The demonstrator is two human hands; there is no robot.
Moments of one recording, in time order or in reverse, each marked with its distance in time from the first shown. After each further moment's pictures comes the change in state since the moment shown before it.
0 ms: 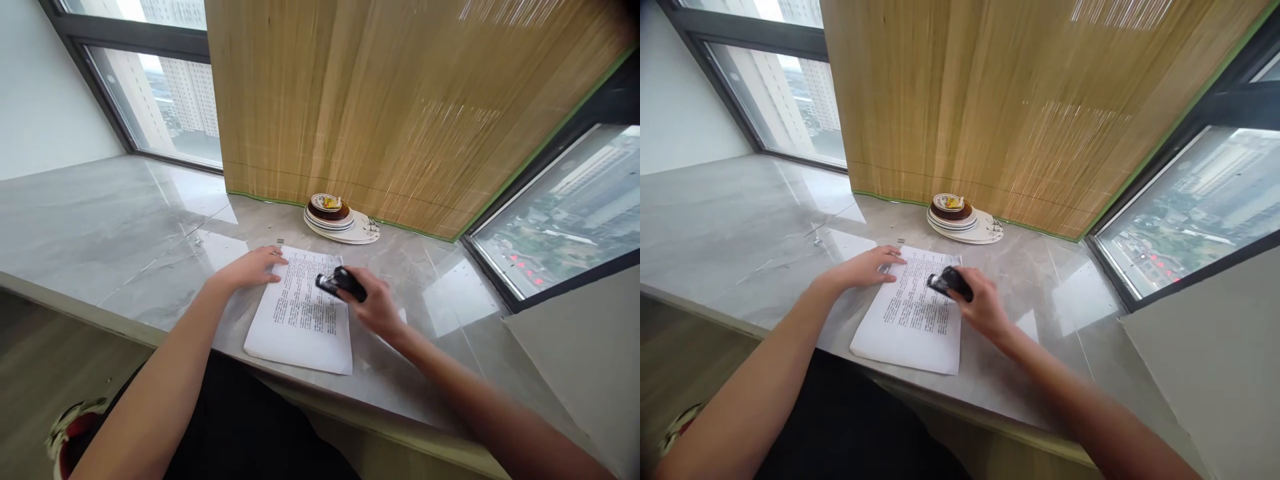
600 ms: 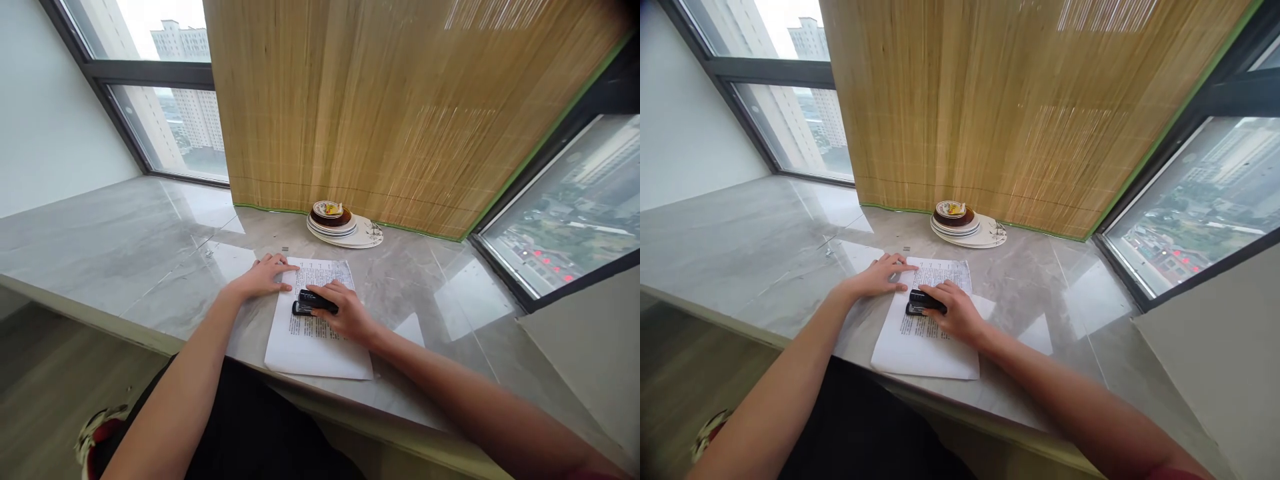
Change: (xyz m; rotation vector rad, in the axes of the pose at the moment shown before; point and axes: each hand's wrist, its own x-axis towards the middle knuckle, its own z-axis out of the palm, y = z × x) left_hand -0.002 0.005 0.006 0.087 -0.027 -0.062; right_hand 0.010 -0.016 0.049 0.119 -0.185 -0.179
